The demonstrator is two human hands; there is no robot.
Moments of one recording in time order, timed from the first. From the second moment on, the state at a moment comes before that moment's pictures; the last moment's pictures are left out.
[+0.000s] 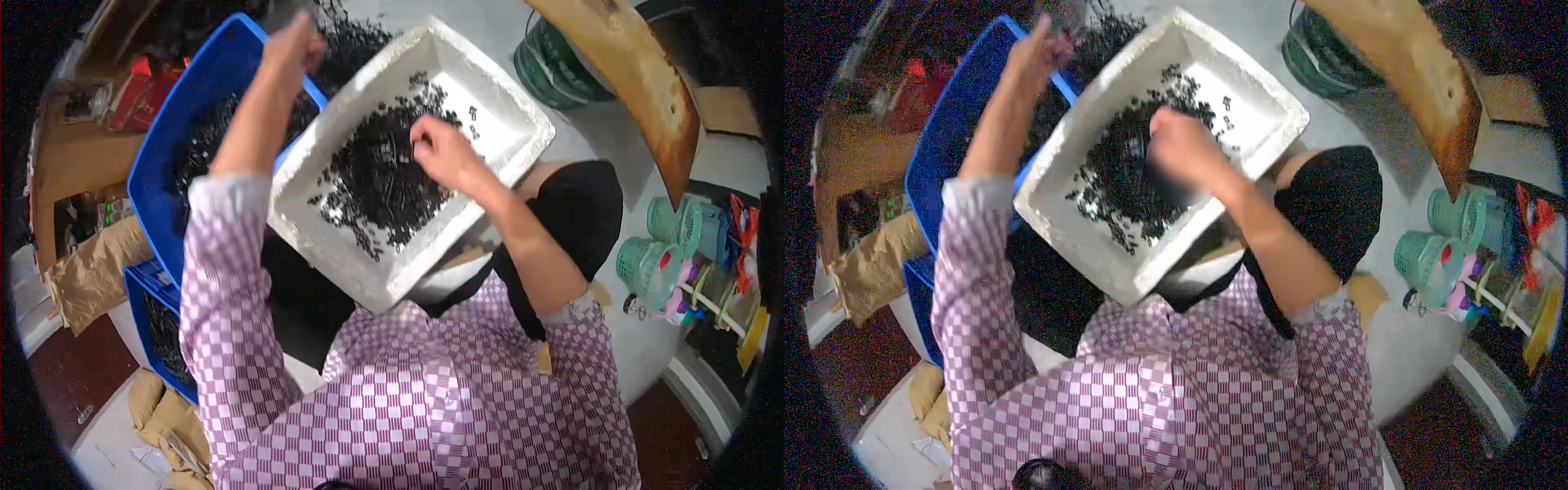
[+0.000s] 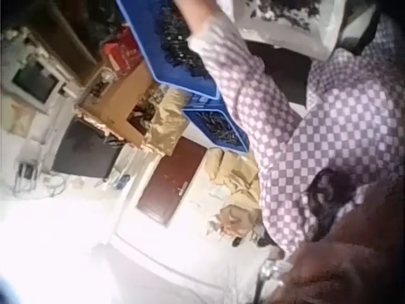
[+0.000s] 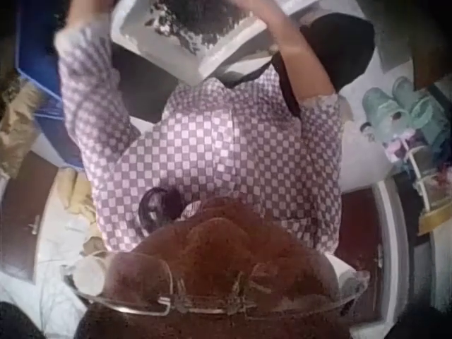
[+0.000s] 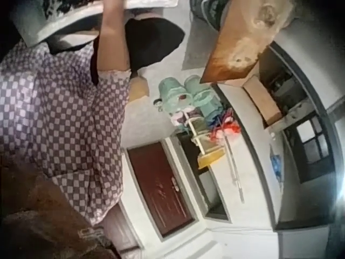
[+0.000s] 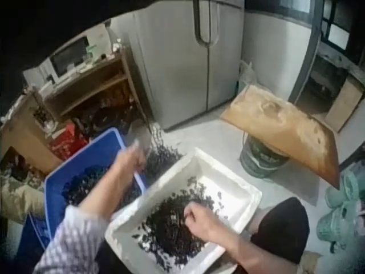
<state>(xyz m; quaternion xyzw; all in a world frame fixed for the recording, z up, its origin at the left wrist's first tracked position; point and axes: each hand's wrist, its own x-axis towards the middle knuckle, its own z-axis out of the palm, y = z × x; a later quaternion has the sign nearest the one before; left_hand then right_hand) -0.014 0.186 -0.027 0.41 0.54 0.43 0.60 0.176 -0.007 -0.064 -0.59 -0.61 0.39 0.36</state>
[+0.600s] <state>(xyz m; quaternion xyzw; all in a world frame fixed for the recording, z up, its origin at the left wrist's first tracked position) -0.019 0.000 -0.081 0.65 0.54 0.22 0.49 0.180 -0.005 -0.084 -0.61 -0.73 0.29 0.14</state>
